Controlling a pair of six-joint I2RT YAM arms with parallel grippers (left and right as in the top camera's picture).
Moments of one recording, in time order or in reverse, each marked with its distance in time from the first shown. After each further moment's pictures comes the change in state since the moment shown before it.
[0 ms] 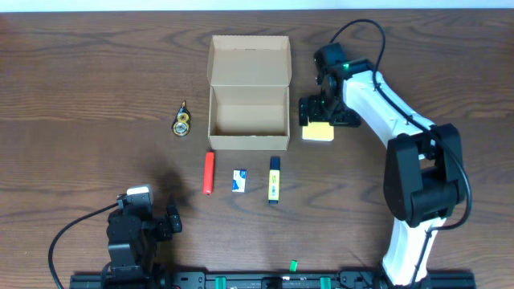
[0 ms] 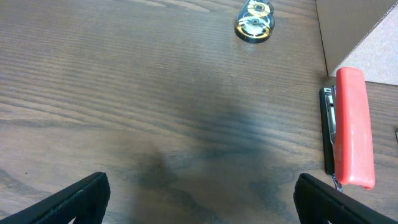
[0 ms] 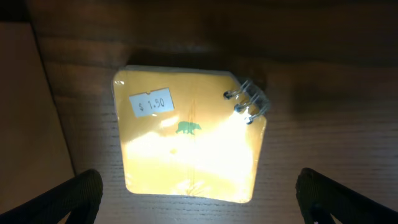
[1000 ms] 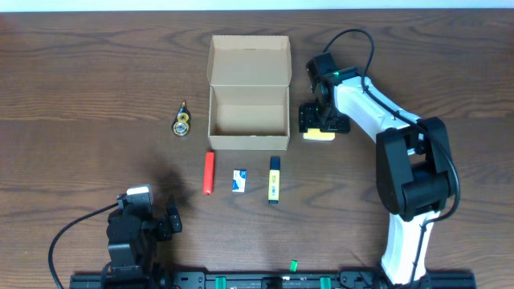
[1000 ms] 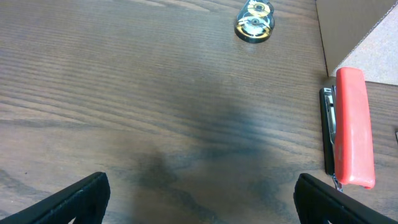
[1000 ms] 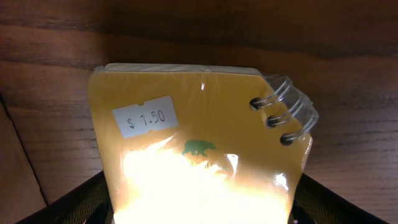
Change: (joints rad) left arm 0.000 0.000 0.000 0.000 0.000 0.000; right arm 0.020 0.056 -0.035 0.055 0.016 0.026
